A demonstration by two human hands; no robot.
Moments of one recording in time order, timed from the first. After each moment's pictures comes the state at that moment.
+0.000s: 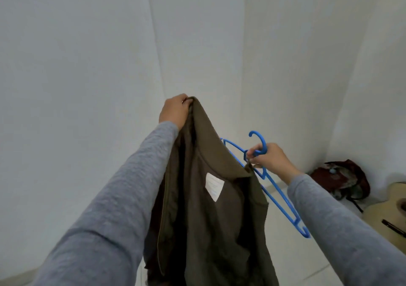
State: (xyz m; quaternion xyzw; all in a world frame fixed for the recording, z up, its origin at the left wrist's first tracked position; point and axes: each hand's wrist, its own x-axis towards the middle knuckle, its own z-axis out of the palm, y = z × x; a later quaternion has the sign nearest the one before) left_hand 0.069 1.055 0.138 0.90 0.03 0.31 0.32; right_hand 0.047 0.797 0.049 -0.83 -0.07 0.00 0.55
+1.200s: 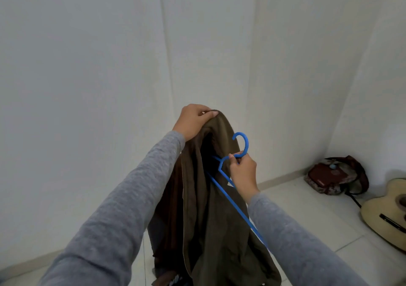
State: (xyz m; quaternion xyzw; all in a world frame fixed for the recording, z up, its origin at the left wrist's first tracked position) left_hand 0.022 1.058 0.117 0.87 -0.10 0.23 0.42; right_hand 0.001 0.909 0.005 -0.76 -0.01 -0.15 0.63
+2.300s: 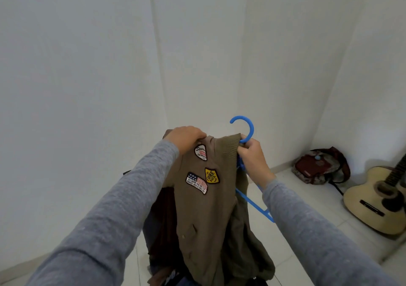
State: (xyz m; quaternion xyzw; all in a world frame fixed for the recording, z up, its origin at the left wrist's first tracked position) left_hand 0.033 1.094 0.067 0.98 -0.18 0.10 -0.05; right_hand 0.002 0.897 0.029 -0.71 -0.16 -0.06 0.69
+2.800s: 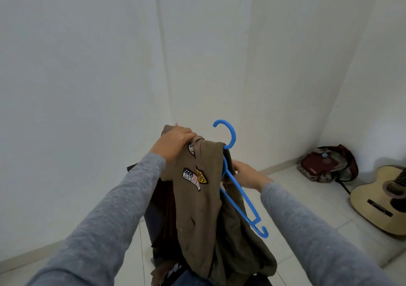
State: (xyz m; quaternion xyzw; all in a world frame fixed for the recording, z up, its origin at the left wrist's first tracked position) left_hand 0.011 1.119 0.036 0.96 -0.19 0.20 0.05; right_hand 0.027 0.885 -0.030 -0.90 -0.18 0.16 0.36
